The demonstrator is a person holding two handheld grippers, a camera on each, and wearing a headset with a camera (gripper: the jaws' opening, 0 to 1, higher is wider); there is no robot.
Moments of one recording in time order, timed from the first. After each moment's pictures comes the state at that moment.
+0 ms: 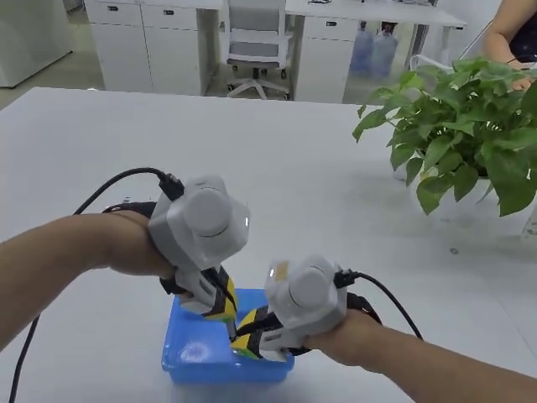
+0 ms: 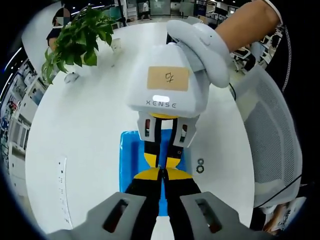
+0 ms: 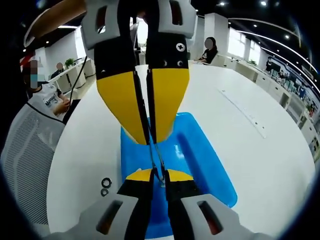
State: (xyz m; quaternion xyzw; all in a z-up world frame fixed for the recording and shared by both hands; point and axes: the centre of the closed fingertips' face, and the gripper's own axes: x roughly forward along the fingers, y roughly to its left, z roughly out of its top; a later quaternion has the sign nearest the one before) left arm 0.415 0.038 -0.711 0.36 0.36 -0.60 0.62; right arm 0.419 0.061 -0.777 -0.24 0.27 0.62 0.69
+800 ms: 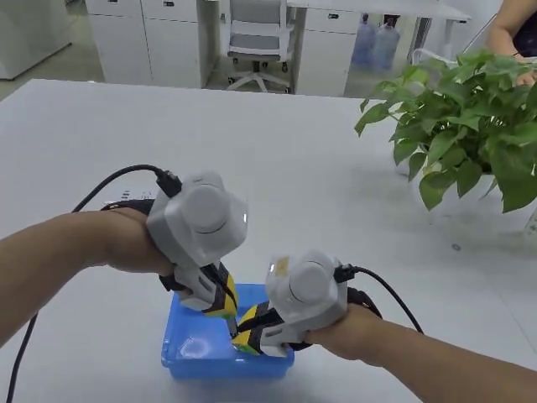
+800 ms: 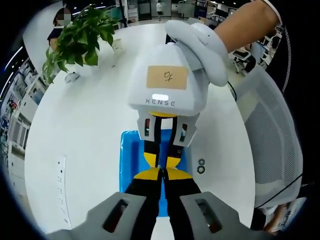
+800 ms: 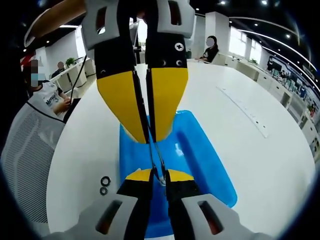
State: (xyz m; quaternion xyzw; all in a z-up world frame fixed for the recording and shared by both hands) left arm 0.415 0.037 -0.711 0.35 0.36 -0.60 0.62; right arm 0.420 0.058 -0.778 -0.24 0.28 0.63 0.69
